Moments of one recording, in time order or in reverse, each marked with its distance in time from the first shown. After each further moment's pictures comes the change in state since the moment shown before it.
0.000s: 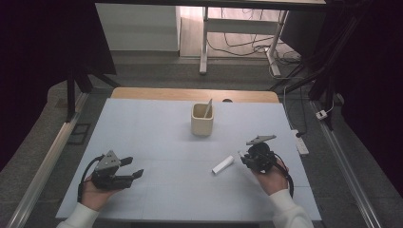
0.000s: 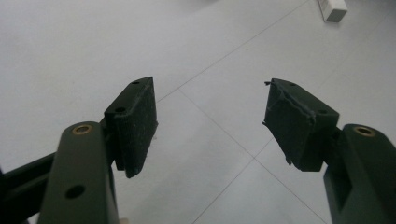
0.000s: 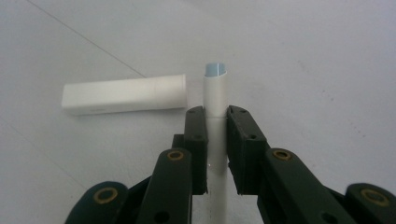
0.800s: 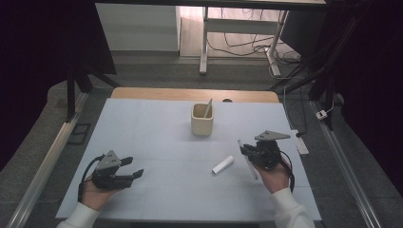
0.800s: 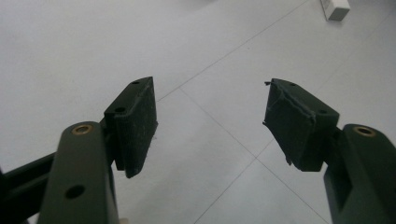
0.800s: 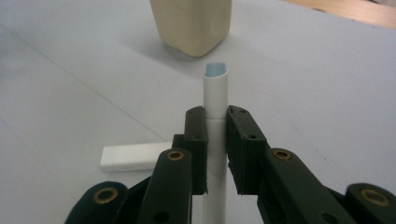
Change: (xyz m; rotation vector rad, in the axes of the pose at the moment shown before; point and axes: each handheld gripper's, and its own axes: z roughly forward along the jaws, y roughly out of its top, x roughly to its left) left arm 0.001 0.000 0.002 0.006 0.002 -0.002; right arm -0.006 0.006 -0.021 -0.270 0.080 0.042
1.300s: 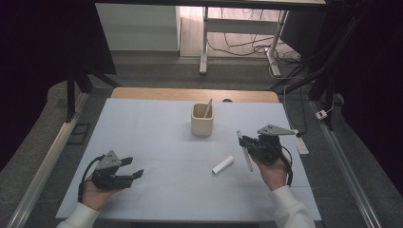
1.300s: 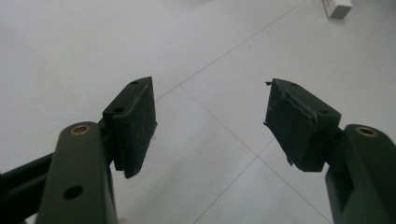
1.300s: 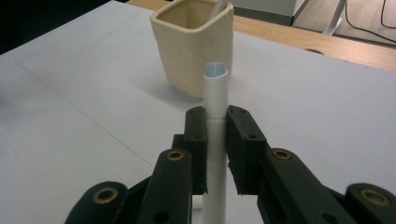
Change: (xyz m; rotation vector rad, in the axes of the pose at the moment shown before) left arm 0.001 -0.001 0.001 0.004 -0.001 -0.004; right arm -0.001 0.017 -0.004 -0.120 0.026 0.019
